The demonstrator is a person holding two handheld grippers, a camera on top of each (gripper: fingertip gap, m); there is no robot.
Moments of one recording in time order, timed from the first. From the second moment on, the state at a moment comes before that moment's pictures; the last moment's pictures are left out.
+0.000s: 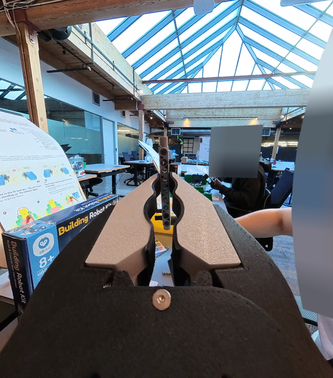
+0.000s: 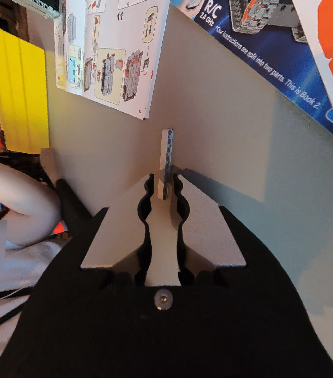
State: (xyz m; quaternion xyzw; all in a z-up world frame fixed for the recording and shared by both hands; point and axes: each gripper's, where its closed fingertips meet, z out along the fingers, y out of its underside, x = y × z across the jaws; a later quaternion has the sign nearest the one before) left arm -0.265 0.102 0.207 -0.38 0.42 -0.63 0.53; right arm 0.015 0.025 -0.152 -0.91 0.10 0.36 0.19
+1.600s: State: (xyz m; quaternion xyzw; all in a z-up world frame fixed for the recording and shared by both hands) left arm -0.233 0.113 0.180 -0.45 0.46 -0.55 0.53; right arm 0.005 0.028 -0.140 -0.87 -0.27 -0.30 0.28
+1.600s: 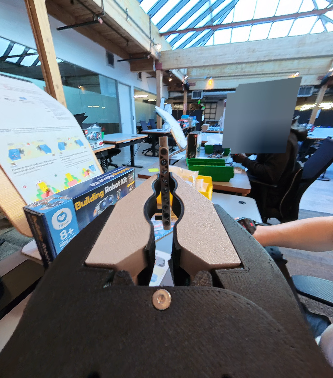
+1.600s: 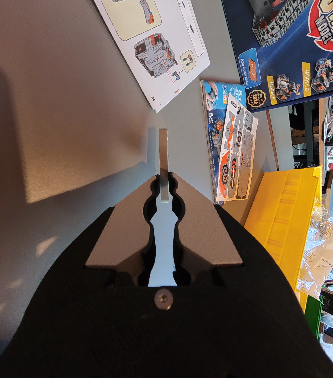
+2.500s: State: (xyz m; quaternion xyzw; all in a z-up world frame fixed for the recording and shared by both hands) left arm -0.212 0.121 0.160 -0.50 0.48 -0.48 0.53; right arm 0.024 0.027 -0.145 -0.84 -0.29 -0.38 0.25
